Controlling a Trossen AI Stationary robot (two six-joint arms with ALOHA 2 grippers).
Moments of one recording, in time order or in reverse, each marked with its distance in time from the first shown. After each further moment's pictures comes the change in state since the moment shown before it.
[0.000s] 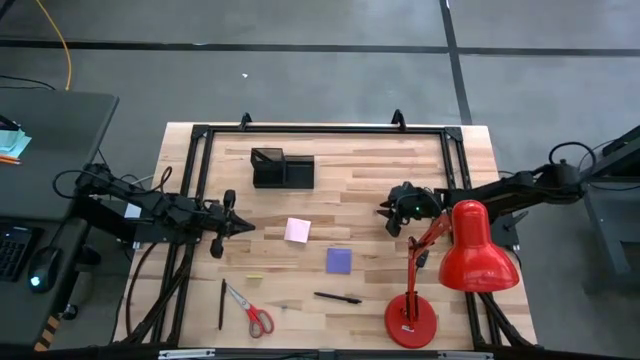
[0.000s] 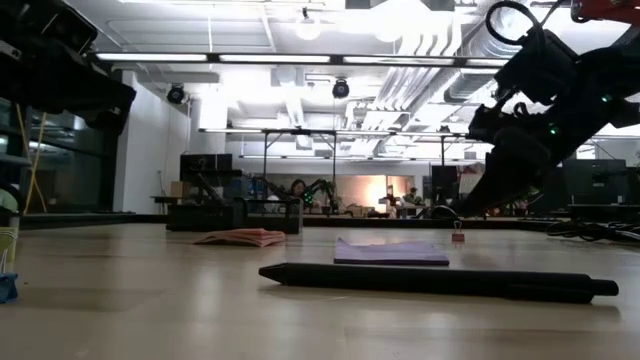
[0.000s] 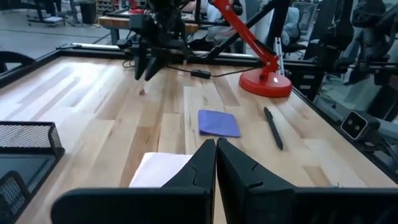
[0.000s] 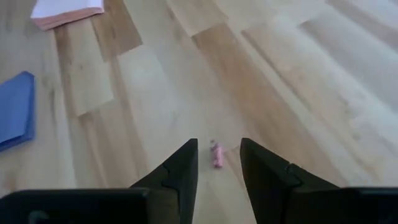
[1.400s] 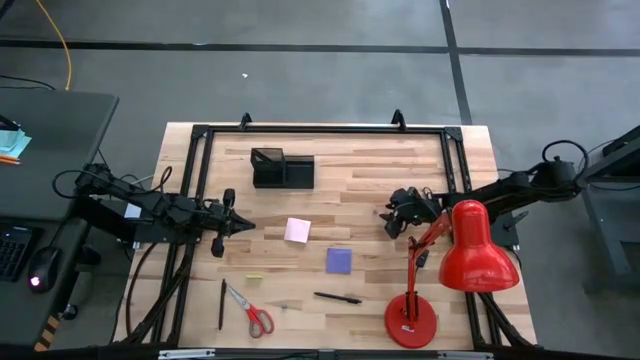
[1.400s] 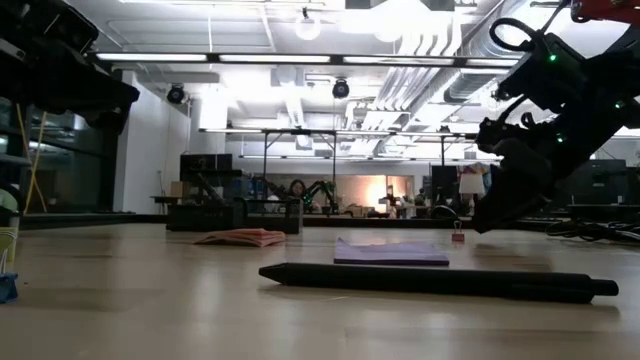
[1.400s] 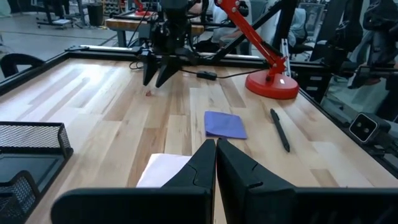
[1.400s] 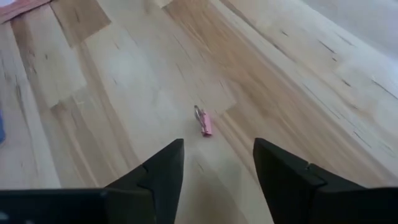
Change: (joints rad) left arm 0.000 0.000 0.000 0.005 -0.023 0.008; right arm 0.070 0.044 -0.004 -0.051 0.116 0.189
